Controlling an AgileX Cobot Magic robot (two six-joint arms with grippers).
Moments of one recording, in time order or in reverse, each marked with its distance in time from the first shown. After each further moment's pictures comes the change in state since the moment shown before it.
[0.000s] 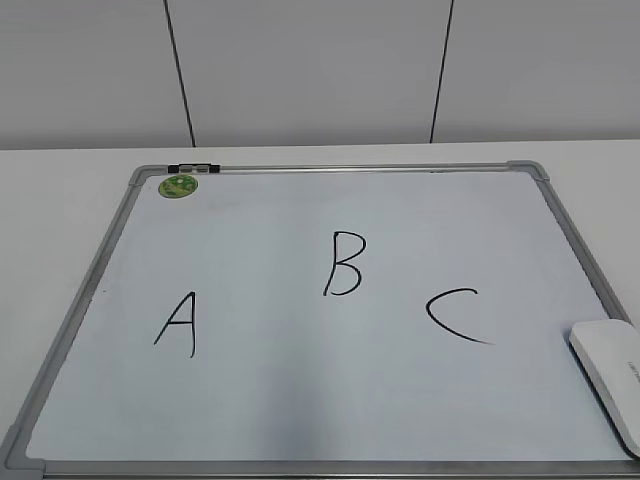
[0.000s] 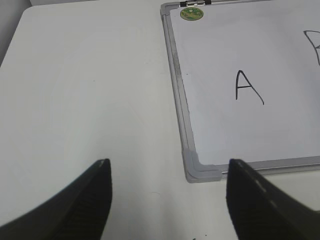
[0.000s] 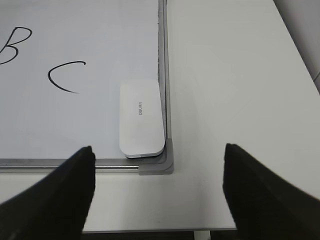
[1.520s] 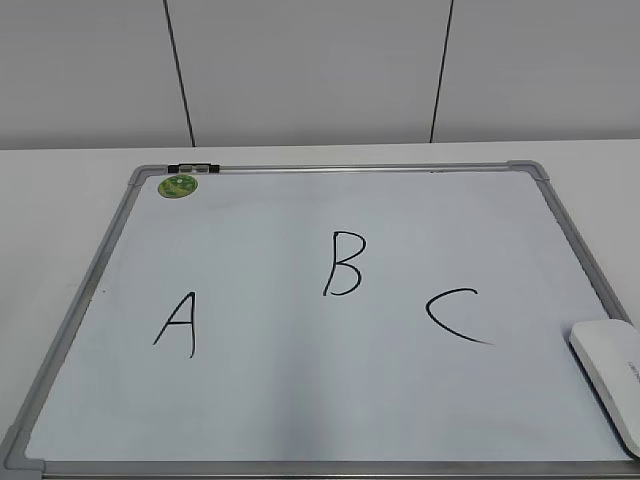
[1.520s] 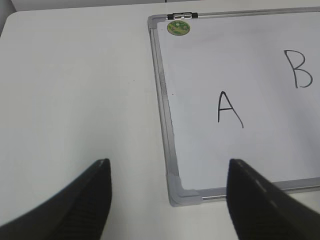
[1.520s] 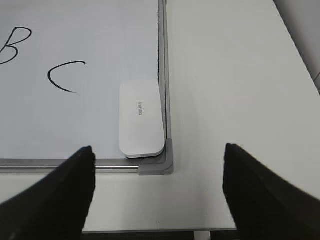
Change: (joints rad) left arm -0.002 0.317 -0.198 -0.053 -0.050 0.000; right arm 0.000 0.000 0.000 0.000 0.000 0.000
